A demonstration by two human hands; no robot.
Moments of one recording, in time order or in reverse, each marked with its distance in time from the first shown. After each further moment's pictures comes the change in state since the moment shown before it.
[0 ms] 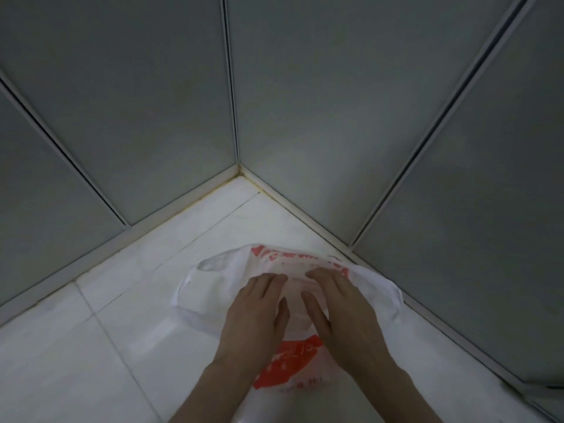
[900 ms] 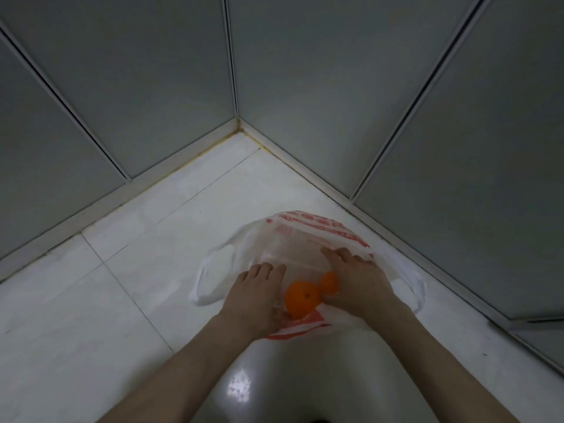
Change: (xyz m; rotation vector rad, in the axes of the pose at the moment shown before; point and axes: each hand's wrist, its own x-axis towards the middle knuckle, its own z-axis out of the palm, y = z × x) left_hand -0.037 -0.012 0.021 0.257 -0.600 0.010; right_hand -0.022 0.036 0.005 -0.397 -0.536 0.119
